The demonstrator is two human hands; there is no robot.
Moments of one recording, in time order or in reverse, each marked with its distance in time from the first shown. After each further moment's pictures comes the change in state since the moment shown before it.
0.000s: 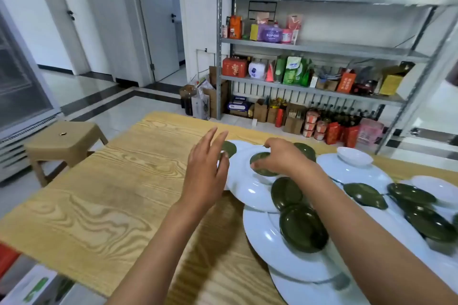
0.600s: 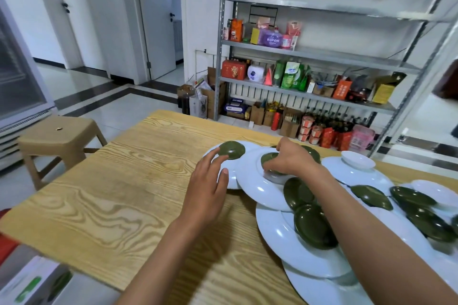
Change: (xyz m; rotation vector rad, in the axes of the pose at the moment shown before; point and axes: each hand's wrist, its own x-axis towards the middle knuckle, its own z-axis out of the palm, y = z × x) left_hand -0.032 -0.035 -0.013 -0.133 -0.040 -0.067; right_hand 0.002 -0.011 0.006 -0.033 0.010 0.123
